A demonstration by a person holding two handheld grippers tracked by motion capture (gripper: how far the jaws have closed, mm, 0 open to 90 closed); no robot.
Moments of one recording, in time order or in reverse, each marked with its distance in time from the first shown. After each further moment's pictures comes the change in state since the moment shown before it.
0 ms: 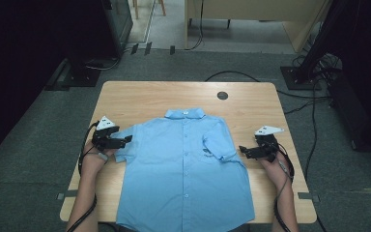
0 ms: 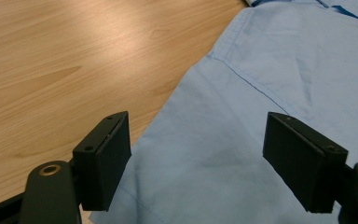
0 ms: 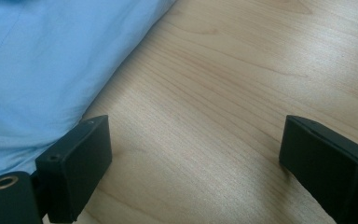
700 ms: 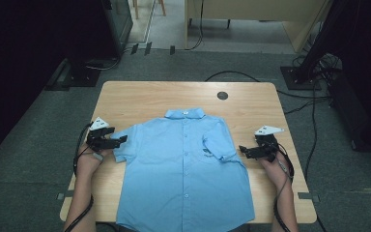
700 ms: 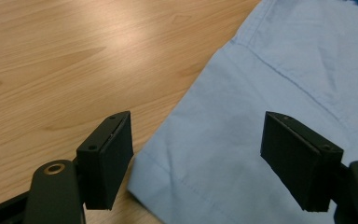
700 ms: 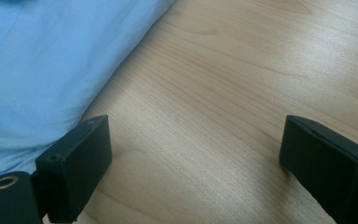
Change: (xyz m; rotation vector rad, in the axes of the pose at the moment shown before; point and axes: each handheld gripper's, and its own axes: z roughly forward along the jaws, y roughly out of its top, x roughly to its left) left arm 0.018 -0.011 -0.006 0.012 0.007 -0.023; right arm 0.000 0.000 0.000 0.001 -0.003 0.002
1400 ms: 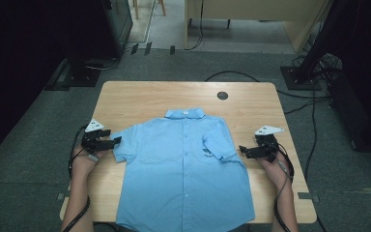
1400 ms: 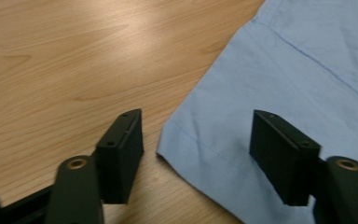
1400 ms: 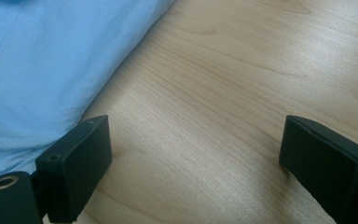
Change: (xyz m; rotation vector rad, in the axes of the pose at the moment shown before) left arm 0.005 -0.010 -0.007 0.025 0.056 0.023; right arm 0.000 0.000 0.000 0.000 -0.001 0.000
